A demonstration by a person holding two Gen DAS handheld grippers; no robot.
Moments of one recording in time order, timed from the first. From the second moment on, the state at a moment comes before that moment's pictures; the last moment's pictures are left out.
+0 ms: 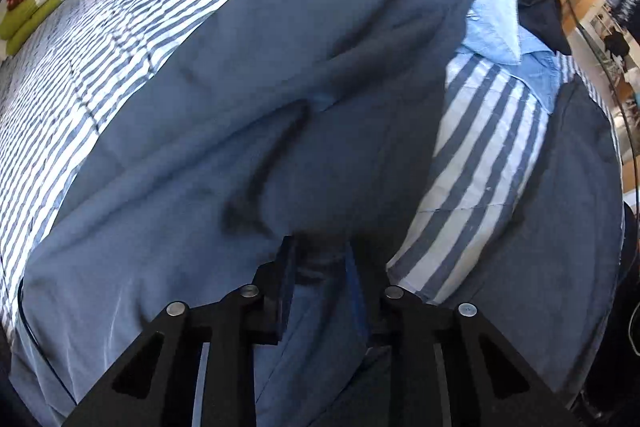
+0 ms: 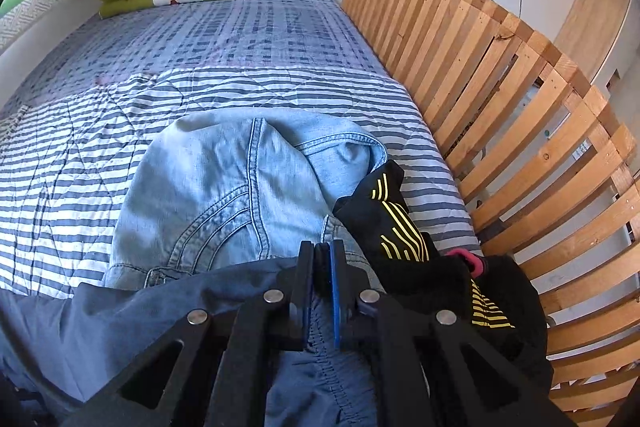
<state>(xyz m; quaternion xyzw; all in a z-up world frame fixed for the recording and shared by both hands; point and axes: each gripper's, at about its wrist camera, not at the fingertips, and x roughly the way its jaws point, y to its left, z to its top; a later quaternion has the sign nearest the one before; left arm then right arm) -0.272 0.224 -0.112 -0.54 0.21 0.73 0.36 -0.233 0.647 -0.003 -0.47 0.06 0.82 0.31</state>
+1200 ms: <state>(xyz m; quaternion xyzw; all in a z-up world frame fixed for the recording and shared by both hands) -0.248 0.288 -0.111 -0.55 0.18 0.71 0.39 -0.106 0.678 -0.006 -0.46 0.25 0.83 0.21</state>
